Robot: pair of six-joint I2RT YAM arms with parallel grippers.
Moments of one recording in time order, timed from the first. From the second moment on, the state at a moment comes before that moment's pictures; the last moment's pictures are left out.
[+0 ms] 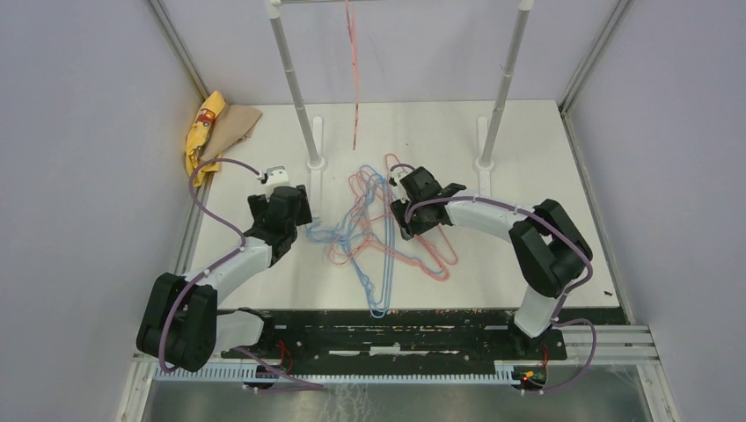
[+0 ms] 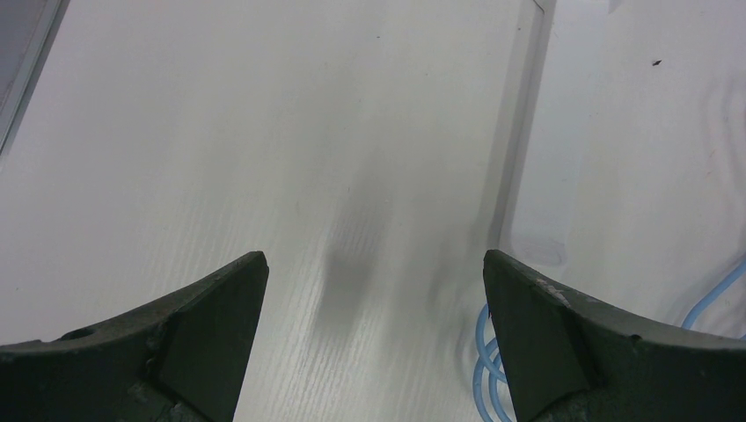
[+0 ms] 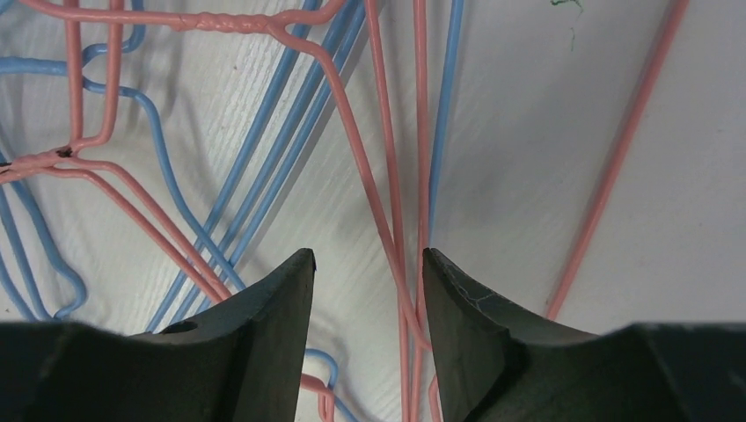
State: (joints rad) left arm -0.33 1.23 0.55 0.04 -0.57 -0.31; right arm 0.67 1.74 1.10 -0.42 -0.03 0.16
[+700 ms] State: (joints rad) left arm -0.33 1.24 0.55 0.04 -0.57 -0.31; right arm 0.67 1.79 1.13 -0.41 -0.01 0.15
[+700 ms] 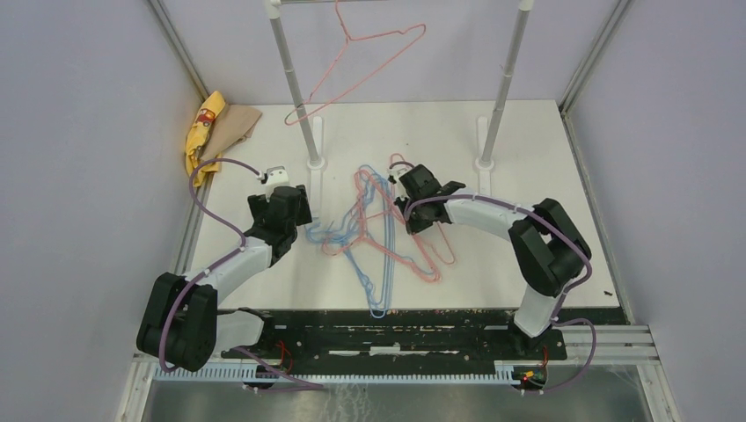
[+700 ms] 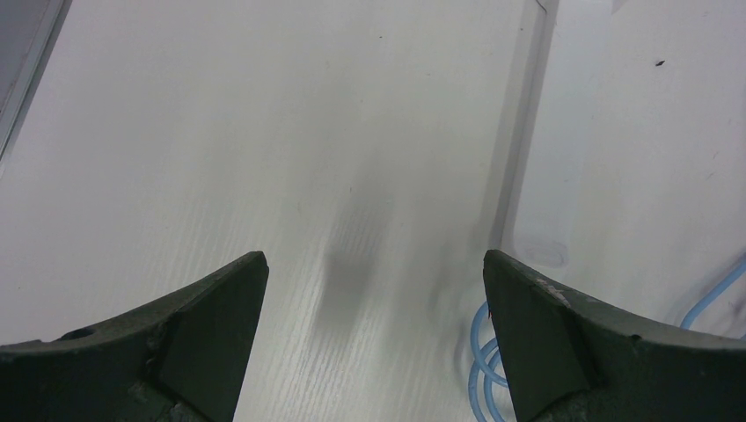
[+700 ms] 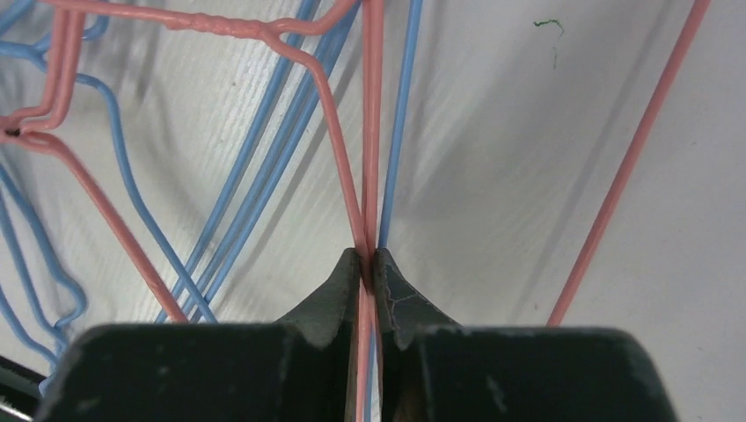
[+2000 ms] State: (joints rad) left arm -0.33 1.24 0.55 0.04 -0.57 -0.31; right arm 0.45 1.25 1.19 -0.30 -0.07 0.40
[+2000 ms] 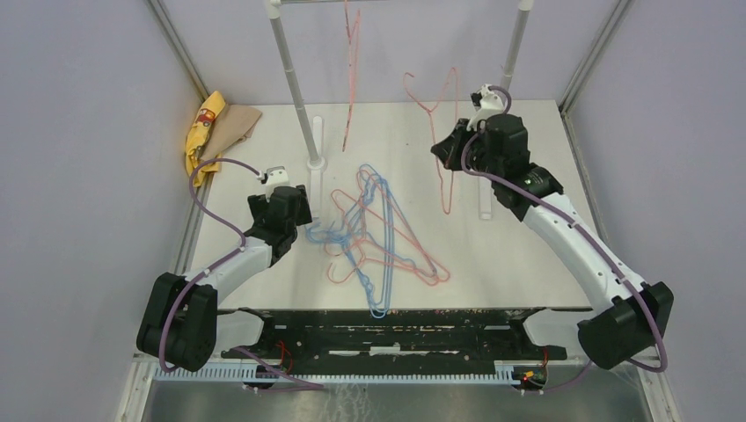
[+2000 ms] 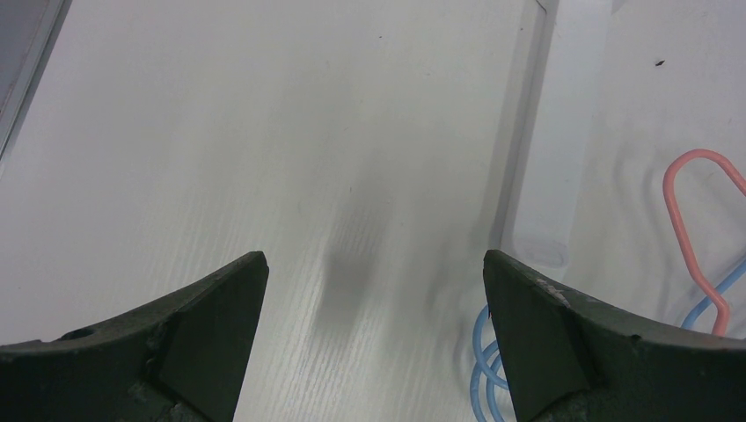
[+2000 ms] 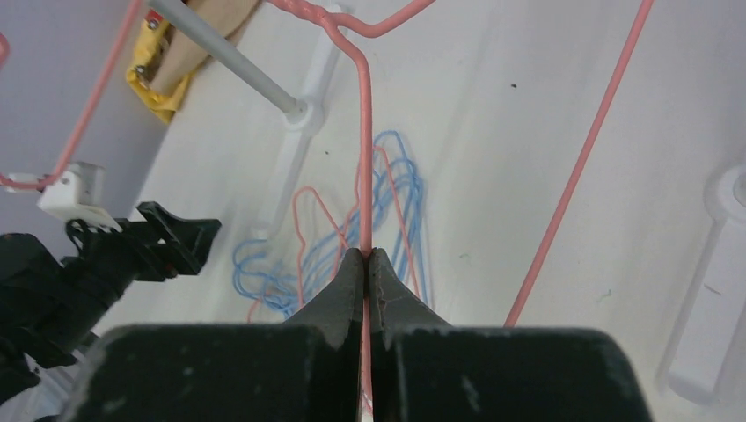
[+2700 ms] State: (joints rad) left arm -0.33 1.24 0.55 0.04 -0.57 -0.31; right arm 0.42 1.51 1.60 -0.02 -0.41 0.63
